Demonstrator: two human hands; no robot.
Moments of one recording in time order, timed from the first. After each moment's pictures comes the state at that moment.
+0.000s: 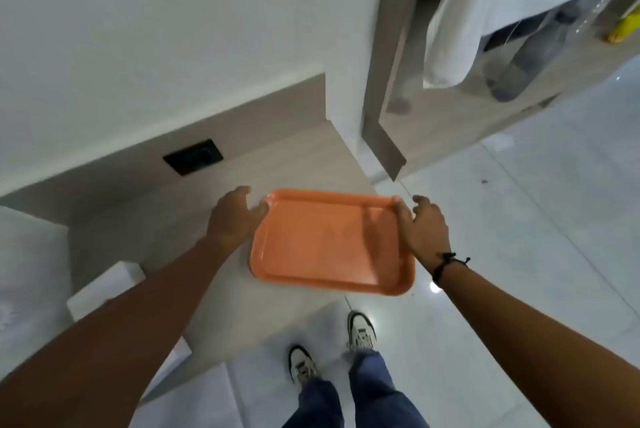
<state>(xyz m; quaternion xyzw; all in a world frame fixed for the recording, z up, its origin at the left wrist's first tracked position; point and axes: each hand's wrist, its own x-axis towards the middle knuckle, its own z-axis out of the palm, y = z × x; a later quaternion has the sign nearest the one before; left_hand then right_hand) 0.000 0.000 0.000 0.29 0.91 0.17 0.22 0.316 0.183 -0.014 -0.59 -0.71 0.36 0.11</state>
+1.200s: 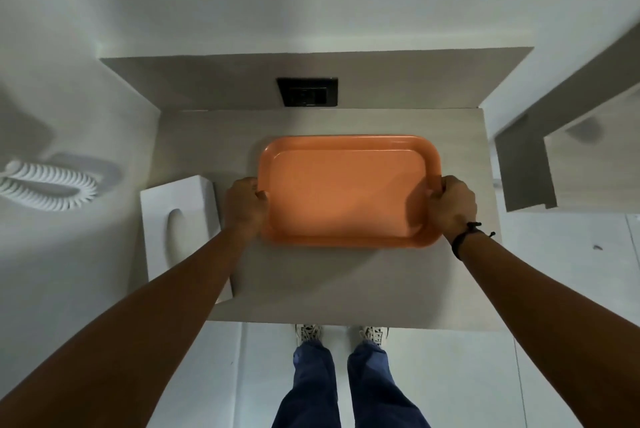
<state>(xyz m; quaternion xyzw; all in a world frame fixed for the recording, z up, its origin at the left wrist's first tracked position) -0.070 -0.121 -0.085 0.00 0.95 0.26 0.18 0.102 0.212 -0.098 -0.48 -0.81 0.33 -0.05</state>
